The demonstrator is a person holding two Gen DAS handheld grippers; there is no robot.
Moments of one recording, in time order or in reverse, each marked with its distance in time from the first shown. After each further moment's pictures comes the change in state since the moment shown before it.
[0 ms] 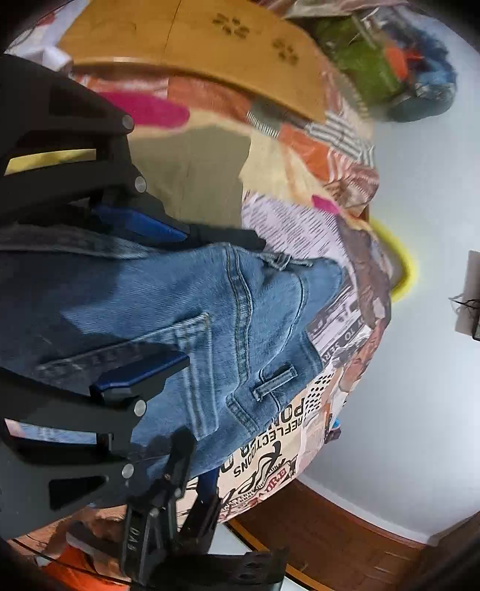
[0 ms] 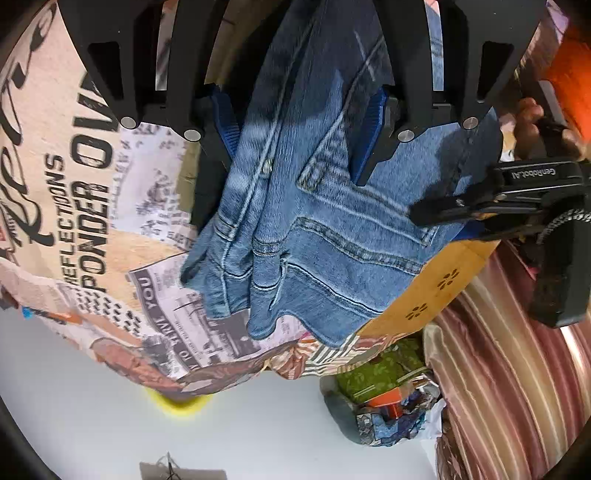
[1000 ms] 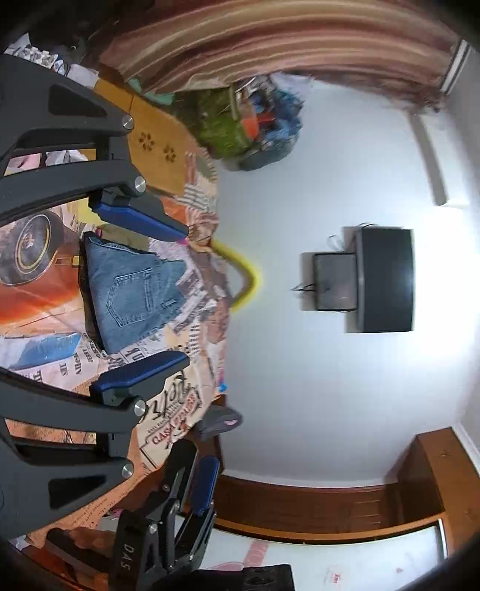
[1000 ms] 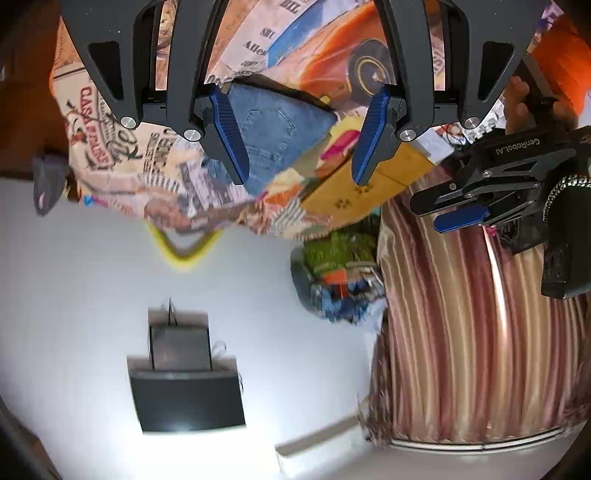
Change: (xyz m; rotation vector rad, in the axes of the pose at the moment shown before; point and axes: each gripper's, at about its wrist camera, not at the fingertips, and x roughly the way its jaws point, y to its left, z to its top) left arm -0.411 -0.163 -0.116 0.151 -0.567 0.153; right arm -0.345 0.167 -0.093 -0.153 -0.533 -0.022
